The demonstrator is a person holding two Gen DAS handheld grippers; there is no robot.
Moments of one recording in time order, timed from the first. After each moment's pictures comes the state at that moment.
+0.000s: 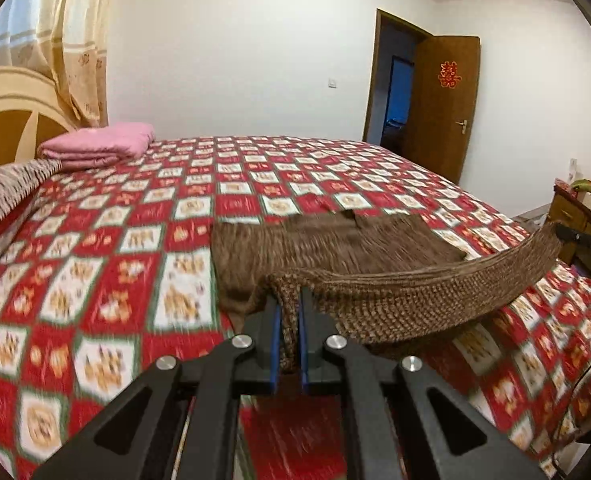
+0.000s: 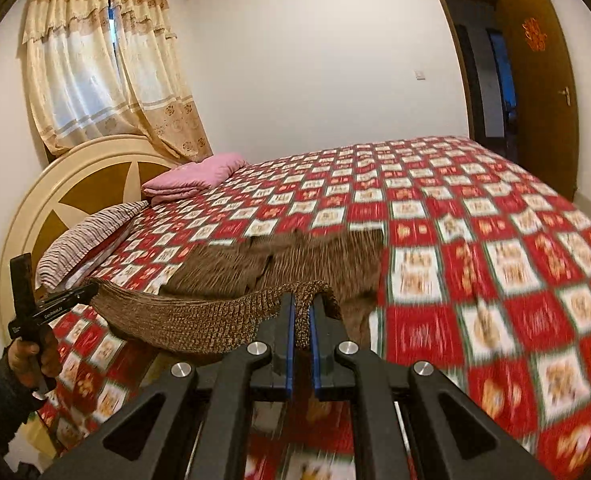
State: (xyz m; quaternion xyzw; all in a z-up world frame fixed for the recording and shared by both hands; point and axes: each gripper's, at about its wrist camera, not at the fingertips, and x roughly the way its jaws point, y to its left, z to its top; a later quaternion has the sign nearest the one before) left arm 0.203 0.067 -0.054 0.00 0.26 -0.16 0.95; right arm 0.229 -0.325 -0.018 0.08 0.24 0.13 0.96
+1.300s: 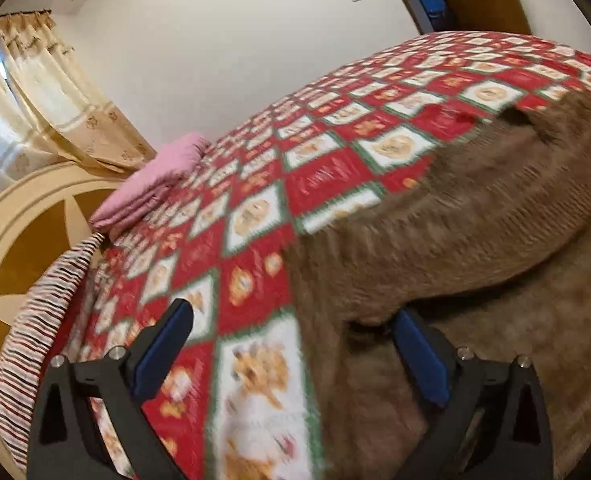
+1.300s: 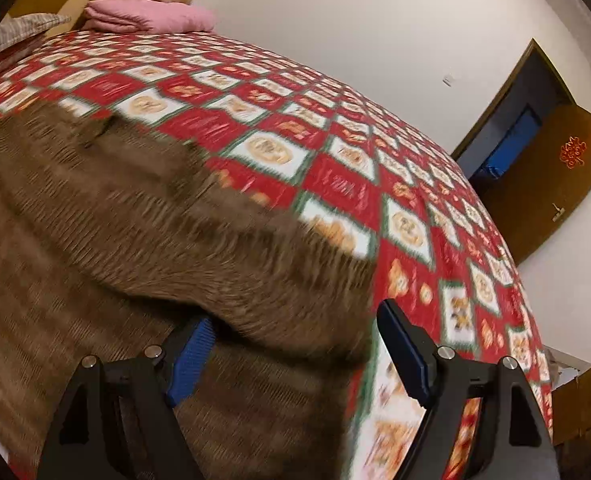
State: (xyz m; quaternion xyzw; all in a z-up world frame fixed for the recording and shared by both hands) left arm 0.407 0.001 -0.138 0.27 0.30 0.03 0.91; right arm 0.512 -0.254 -0.133 -0.24 0.37 0.00 0.90
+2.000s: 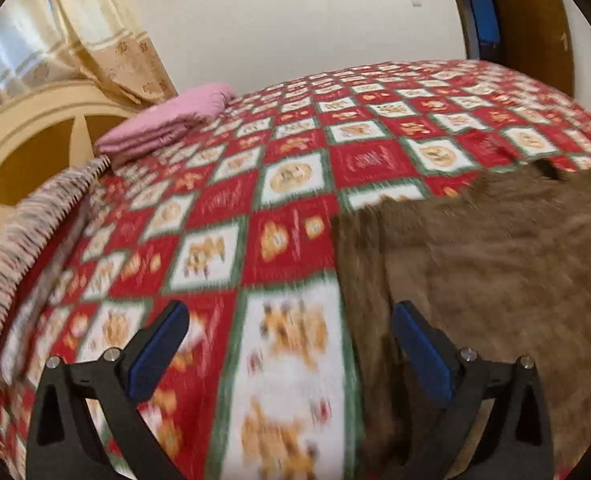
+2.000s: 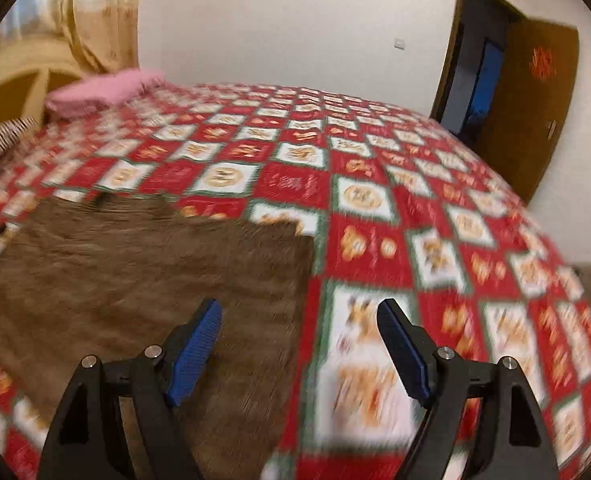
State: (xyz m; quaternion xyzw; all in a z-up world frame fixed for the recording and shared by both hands) left arm 0.384 0.056 -0.128 0.12 0.36 0.04 0.92; right arm 0.449 -0.321 -0.099 -0.05 0.35 0.01 0.94
